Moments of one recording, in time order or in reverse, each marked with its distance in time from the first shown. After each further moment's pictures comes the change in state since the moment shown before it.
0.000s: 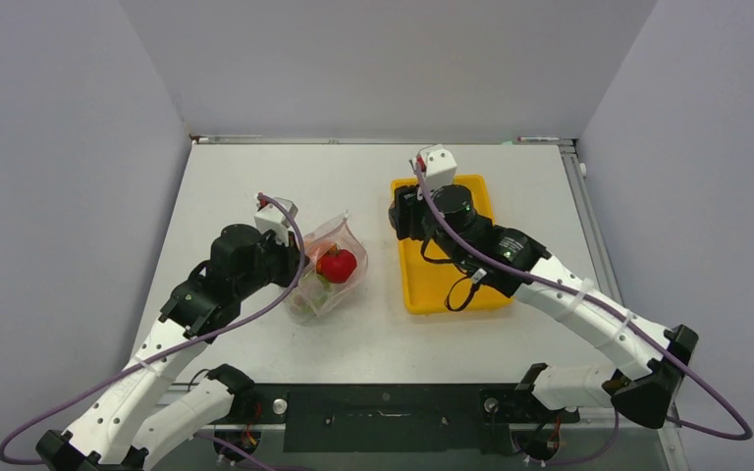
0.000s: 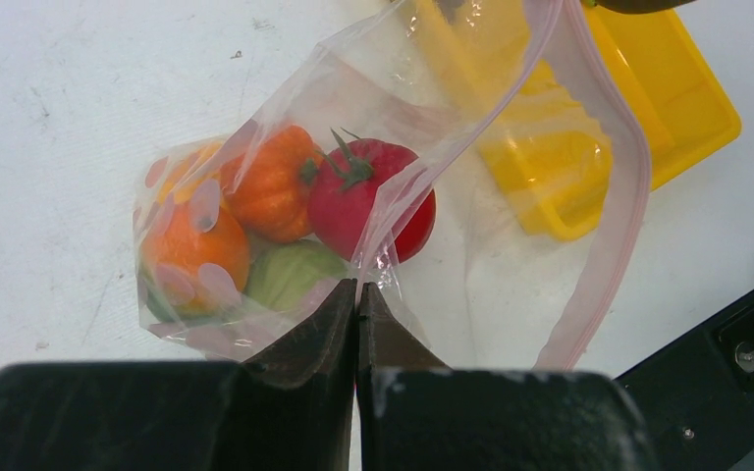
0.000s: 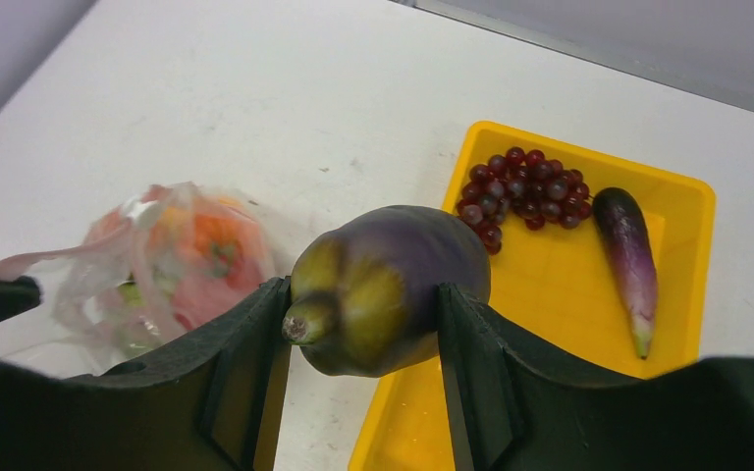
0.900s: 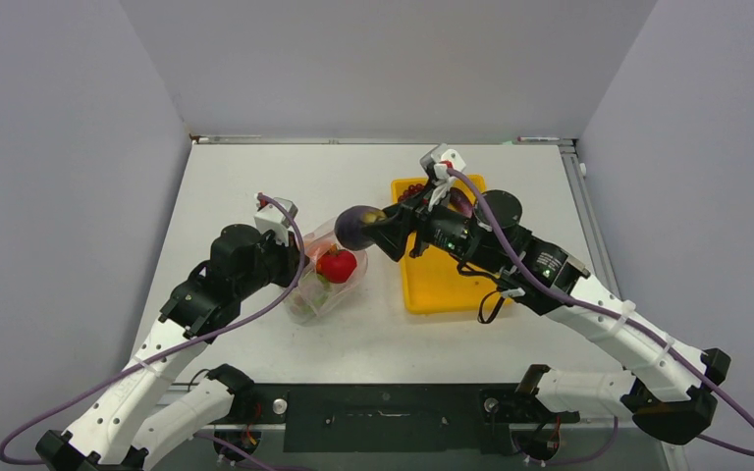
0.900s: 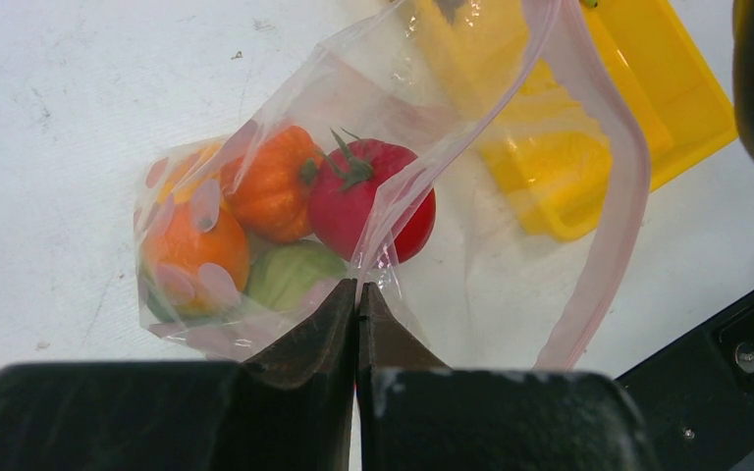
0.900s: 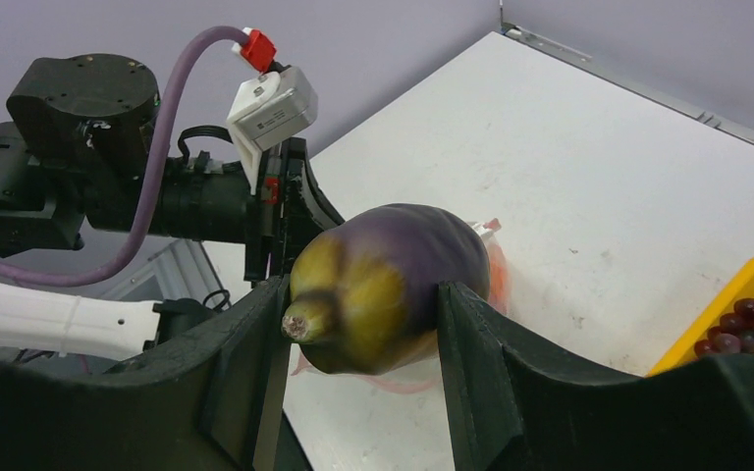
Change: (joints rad) left arm -0.001 -0.002 0.000 0.000 -0.001 0.000; right arm 0.069 -0.165 0.028 0.120 -0.477 0.080
